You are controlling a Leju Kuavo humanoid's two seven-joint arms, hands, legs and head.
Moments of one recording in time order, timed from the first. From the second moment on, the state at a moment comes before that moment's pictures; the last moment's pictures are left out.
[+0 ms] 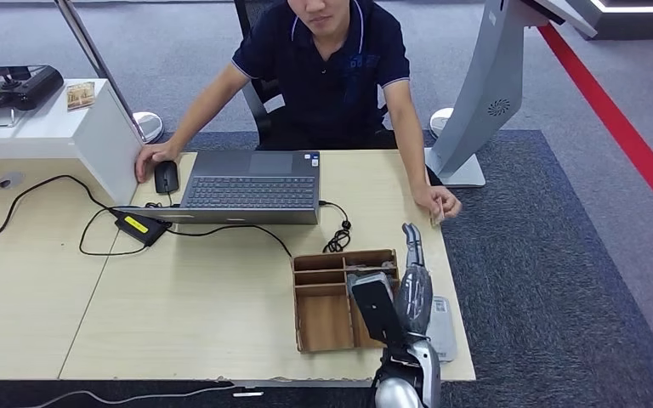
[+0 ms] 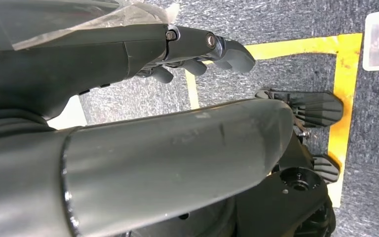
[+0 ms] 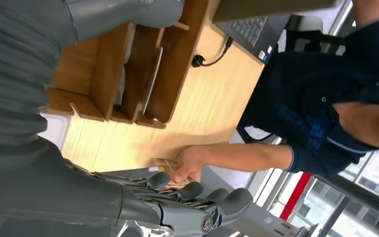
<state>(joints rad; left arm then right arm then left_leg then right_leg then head) -0.12 0.23 -0.99 -0.33 1.08 -0.07 0.28 -0.08 0.15 0.48 -1.32 0.68 -0.70 -0.06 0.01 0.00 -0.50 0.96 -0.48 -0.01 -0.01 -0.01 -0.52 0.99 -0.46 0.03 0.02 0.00</state>
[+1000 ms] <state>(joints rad) -0.12 0.23 -0.99 -0.33 1.07 -0.08 0.28 -0.08 0.07 0.57 -1.33 1.07 -0.70 0.02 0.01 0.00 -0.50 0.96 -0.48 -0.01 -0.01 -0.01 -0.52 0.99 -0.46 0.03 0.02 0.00</state>
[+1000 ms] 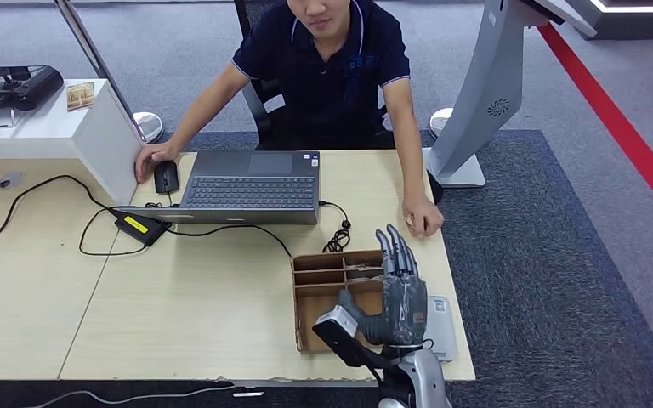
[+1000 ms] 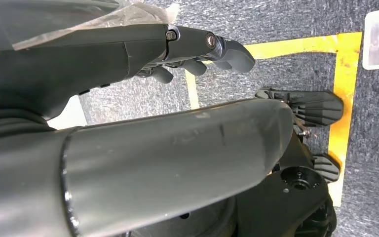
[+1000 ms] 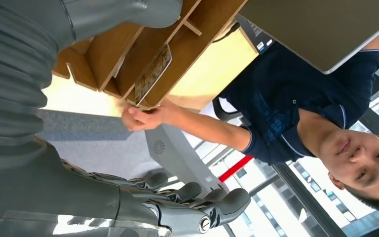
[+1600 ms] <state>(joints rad) -0.12 0.24 -0.99 -0.33 1.05 -0.09 0.28 -0.11 0.08 0.50 -1.27 1.11 -0.70 -0.02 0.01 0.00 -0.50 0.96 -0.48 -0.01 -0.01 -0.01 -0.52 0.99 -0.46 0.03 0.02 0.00</state>
